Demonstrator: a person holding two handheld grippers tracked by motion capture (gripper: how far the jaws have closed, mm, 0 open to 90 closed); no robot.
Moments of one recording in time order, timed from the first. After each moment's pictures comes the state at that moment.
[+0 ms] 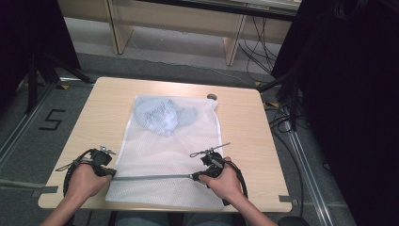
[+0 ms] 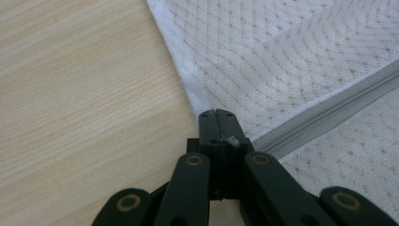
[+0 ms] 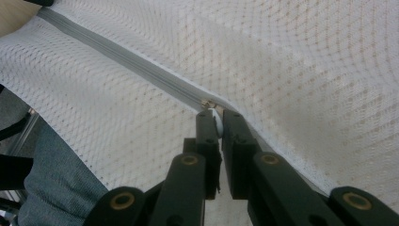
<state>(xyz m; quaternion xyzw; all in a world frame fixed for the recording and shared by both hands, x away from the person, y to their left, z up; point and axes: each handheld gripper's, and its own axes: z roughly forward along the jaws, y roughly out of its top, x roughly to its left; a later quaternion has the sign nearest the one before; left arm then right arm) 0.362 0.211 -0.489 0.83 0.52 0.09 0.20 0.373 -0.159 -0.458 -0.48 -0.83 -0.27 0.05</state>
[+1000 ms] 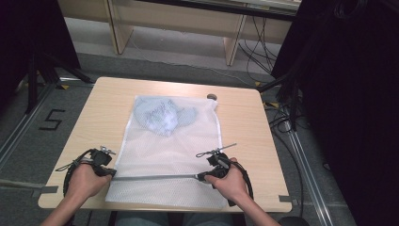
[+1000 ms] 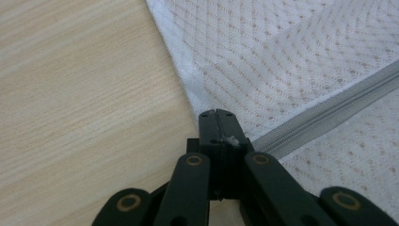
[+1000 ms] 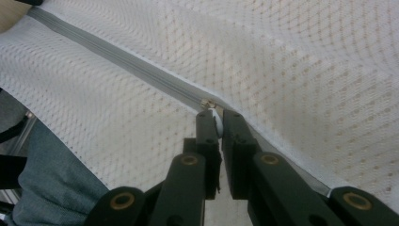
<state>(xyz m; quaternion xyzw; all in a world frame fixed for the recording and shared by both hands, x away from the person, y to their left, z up) 0.362 0.211 -0.490 0.83 0.52 0.09 0.20 0.372 -0.176 -0.457 -0.49 -0.83 -0.27 0.05</state>
